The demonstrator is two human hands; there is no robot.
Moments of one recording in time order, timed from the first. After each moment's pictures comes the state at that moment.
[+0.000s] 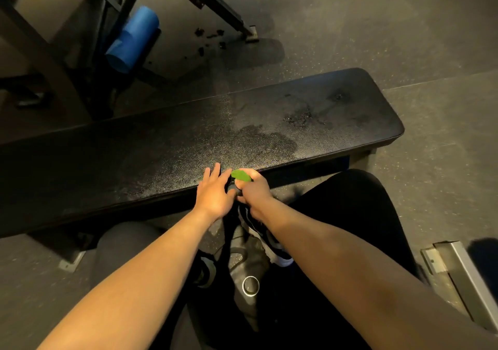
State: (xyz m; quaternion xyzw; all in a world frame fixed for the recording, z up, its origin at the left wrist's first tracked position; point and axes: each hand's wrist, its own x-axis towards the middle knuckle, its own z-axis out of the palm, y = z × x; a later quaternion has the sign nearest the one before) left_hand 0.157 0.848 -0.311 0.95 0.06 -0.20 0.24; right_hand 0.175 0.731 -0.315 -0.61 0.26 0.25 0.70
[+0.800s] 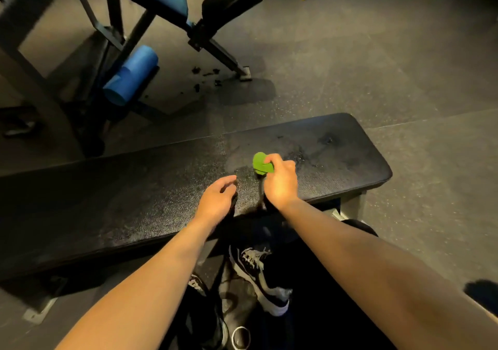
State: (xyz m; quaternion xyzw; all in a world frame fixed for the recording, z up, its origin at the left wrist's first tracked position) left_hand 0.233 0.825 -0.273 0.83 0.16 -0.11 0.53; right_hand 0.277 0.662 -0.269 -0.92 0.09 0.04 0.38
